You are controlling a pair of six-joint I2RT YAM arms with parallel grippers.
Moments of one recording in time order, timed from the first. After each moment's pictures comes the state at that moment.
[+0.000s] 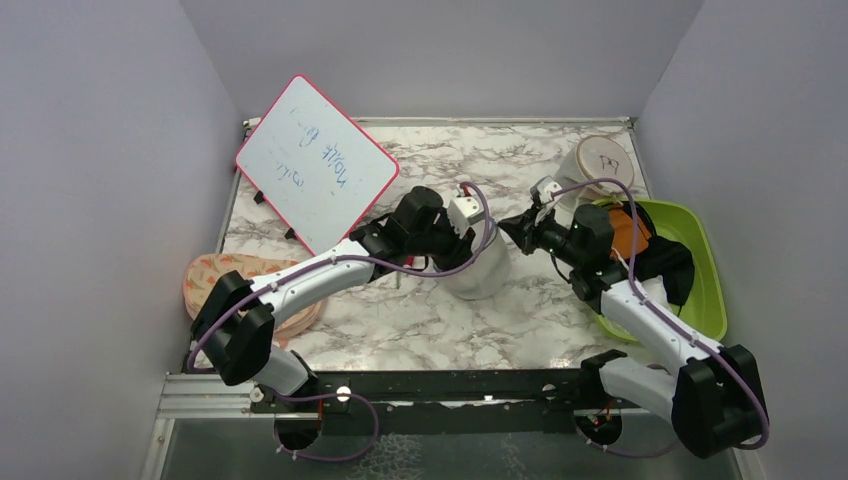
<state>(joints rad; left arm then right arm) -0.83 1.47 1.06 -0.14 0.36 0.00 0.32 1.07 0.53 0.35 -0.44 -0.05</state>
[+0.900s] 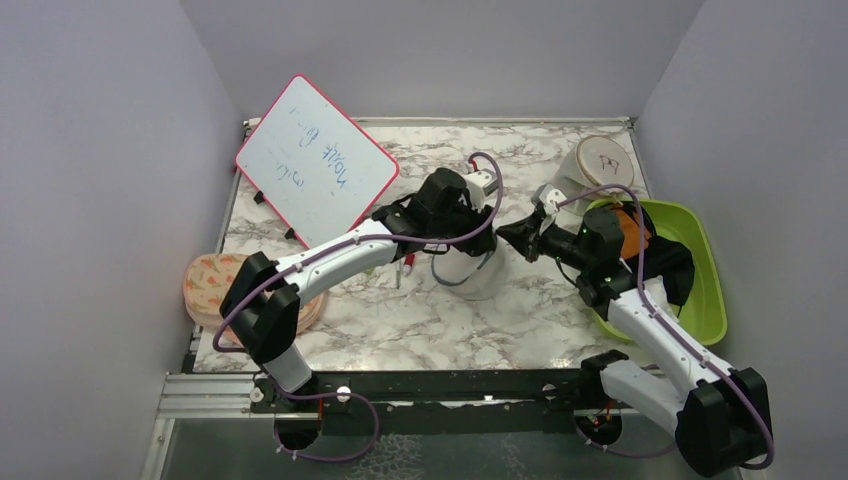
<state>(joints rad) -0.85 1.62 1.29 -0.23 0.28 -0.28 0.31 0.97 0.54 0.28 -0.64 -0.12</state>
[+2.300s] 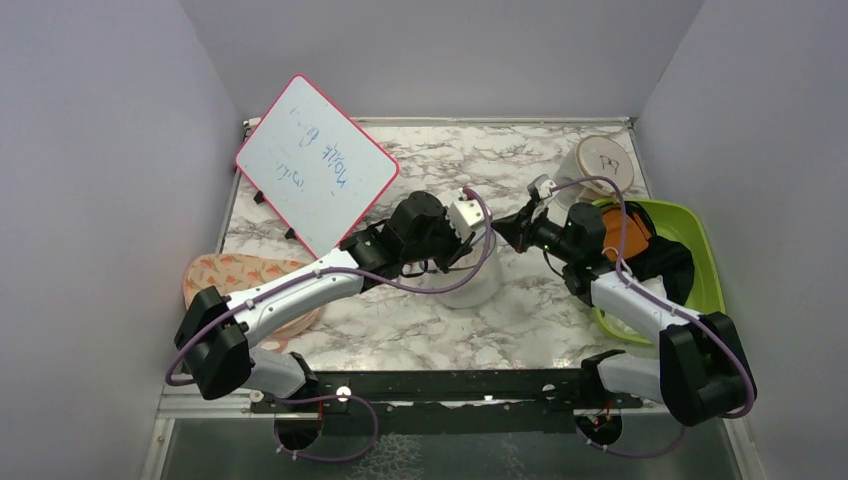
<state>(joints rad) -0.91 1.38 1.08 -0.19 0.18 0.09 0.29 1.22 0.51 0.54 -0.56 0.05</state>
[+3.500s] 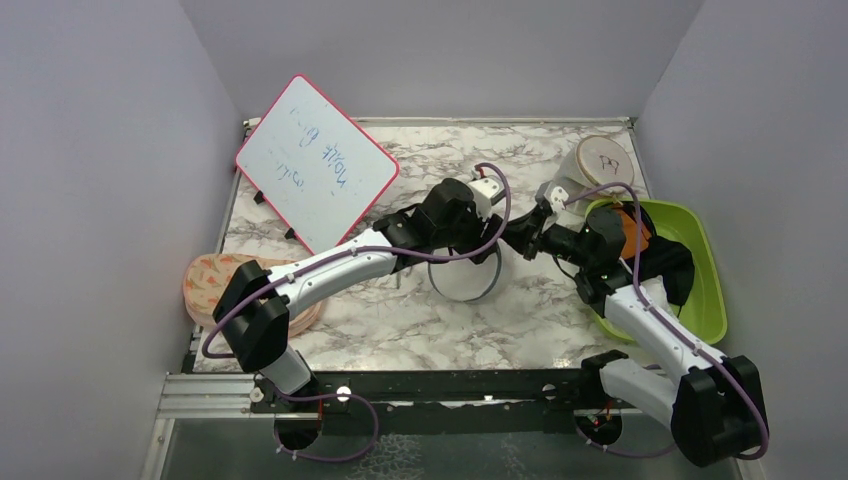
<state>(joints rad) -0.92 1.58 1.27 -0.24 0.09 -0.19 0.29 1.02 0.52 0.46 -0.78 -0.02</state>
